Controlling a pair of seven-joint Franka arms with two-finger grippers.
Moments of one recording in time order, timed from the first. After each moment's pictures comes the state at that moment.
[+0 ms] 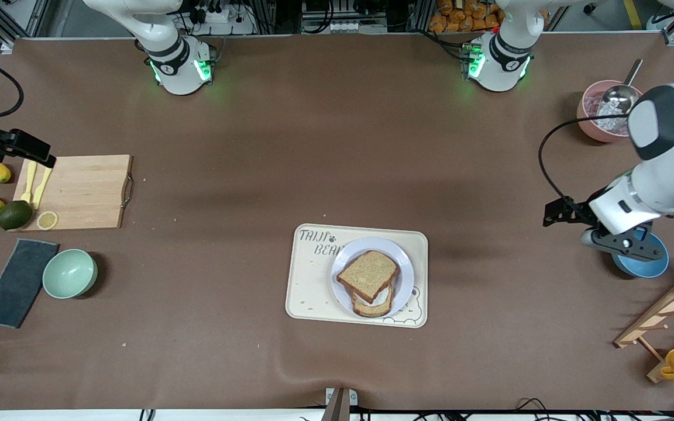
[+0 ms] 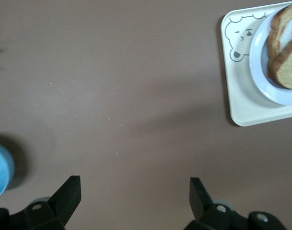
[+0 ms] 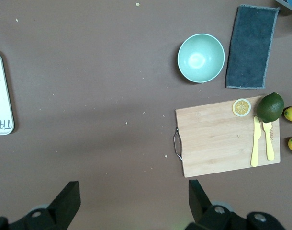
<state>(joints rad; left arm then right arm) 0.10 0.22 -0.17 -1.68 -0.06 1.90 0.21 -0.03 0.05 0.01 -1.49 -0.01 1.48 0.10</state>
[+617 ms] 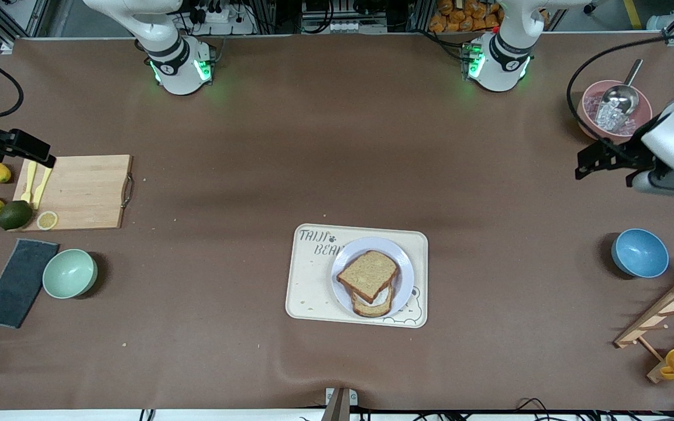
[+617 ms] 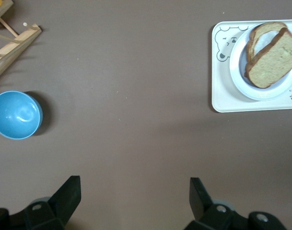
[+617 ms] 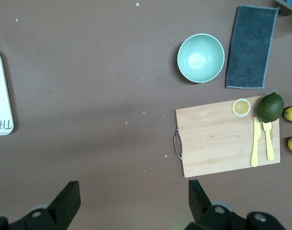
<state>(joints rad) -0.09 0.03 0.00 -1.58 -0.06 1.63 0.06 -0.03 0.05 0.01 -1.49 -0.01 1.48 0.10</state>
